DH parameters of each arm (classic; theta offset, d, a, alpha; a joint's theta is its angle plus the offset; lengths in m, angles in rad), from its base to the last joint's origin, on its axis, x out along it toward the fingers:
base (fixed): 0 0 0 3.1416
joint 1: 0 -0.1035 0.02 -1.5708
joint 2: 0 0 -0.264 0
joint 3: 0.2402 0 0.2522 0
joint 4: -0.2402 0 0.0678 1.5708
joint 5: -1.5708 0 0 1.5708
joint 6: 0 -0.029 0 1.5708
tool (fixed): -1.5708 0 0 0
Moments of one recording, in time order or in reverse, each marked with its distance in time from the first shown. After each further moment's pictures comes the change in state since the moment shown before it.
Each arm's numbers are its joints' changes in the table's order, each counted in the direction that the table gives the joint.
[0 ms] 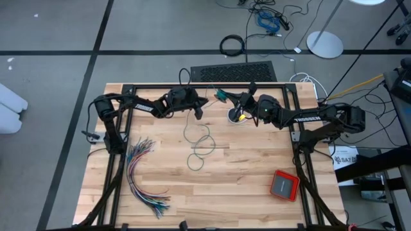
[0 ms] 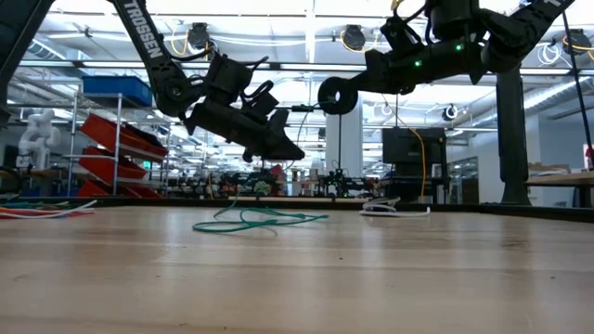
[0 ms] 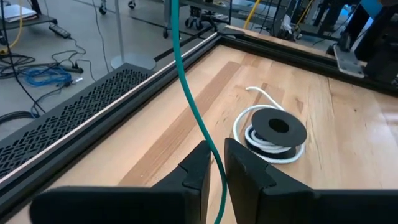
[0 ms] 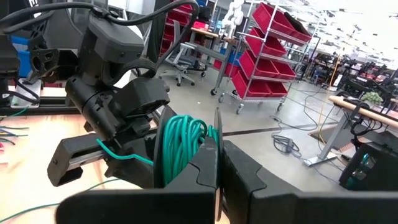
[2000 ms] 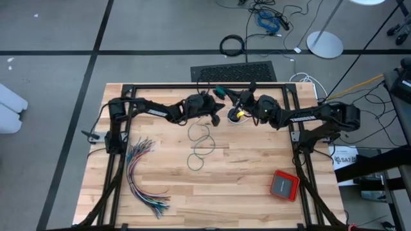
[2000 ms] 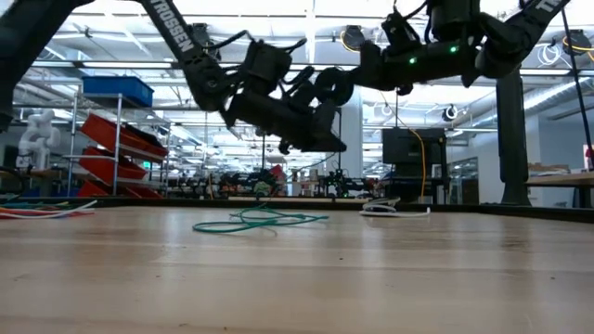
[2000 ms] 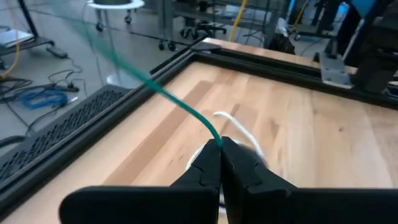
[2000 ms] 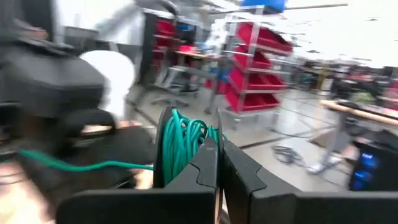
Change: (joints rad) left arm 0.180 -0.146 0.249 -0.062 -0.181 -0.016; right arm -0.003 -0.054 0.000 0.157 0.028 -0.078
